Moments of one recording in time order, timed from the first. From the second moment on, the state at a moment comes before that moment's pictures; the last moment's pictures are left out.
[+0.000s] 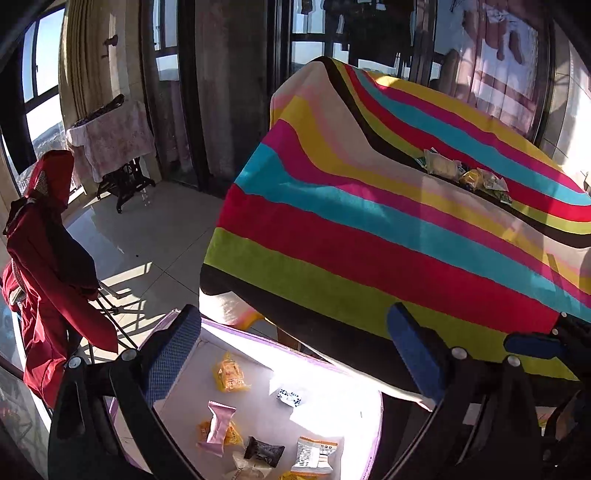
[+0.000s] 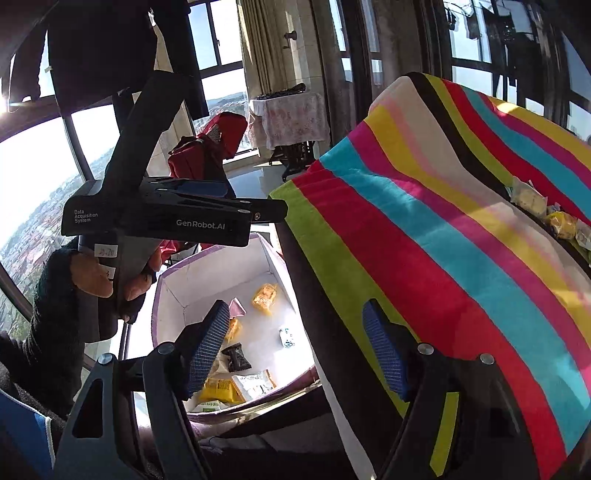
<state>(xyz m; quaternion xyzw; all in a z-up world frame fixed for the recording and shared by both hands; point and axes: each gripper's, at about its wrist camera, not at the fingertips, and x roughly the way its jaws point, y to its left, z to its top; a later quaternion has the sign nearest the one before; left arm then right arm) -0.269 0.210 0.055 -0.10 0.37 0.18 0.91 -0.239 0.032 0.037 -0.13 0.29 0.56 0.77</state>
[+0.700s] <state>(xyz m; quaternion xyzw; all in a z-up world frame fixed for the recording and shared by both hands) 0.008 0.110 0.015 -0.17 0.40 0.02 0.90 0.016 -0.132 0.014 -0.01 0.37 0.23 0.90</state>
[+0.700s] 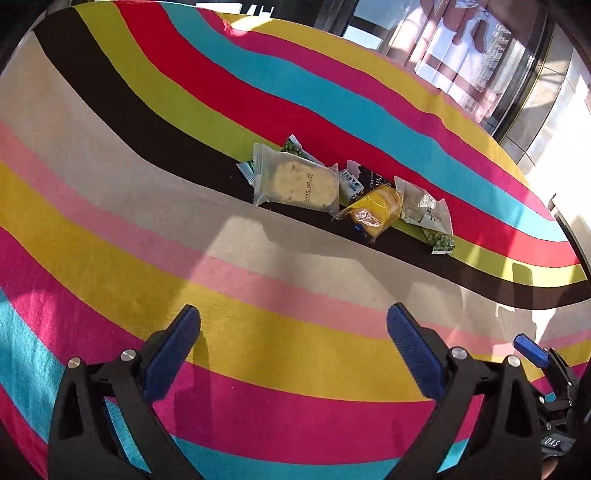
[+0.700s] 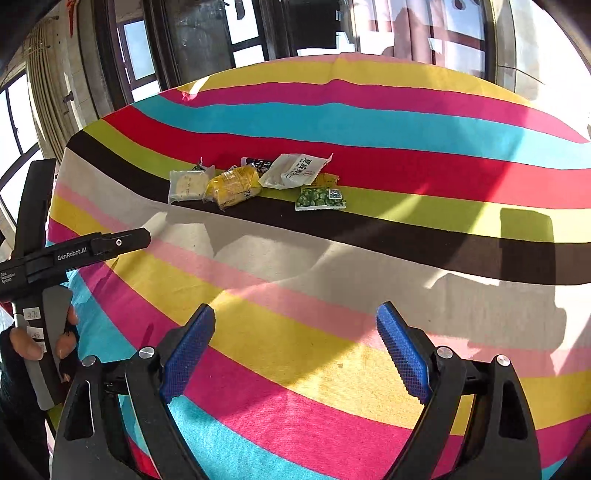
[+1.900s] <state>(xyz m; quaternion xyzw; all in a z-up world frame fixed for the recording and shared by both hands) 0.023 0.088 0.011 -0.13 0.46 0.04 0.88 -0.017 -0.182 0.000 -0.02 0.39 0.24 0.89</state>
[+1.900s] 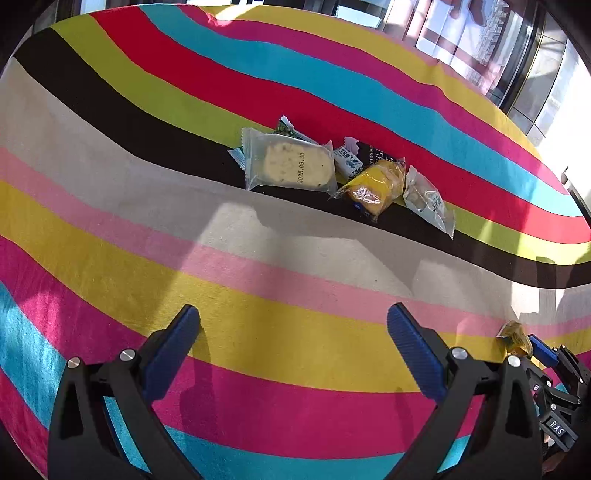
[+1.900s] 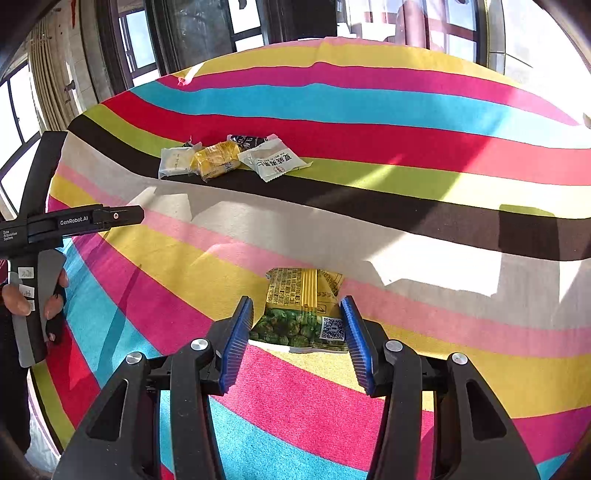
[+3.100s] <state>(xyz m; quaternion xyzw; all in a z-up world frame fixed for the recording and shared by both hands) 0.074 -0.045 0.005 0.10 0.41 -0.16 0.89 -0.004 -0.199 0.002 0.07 0.40 0.26 0.88</state>
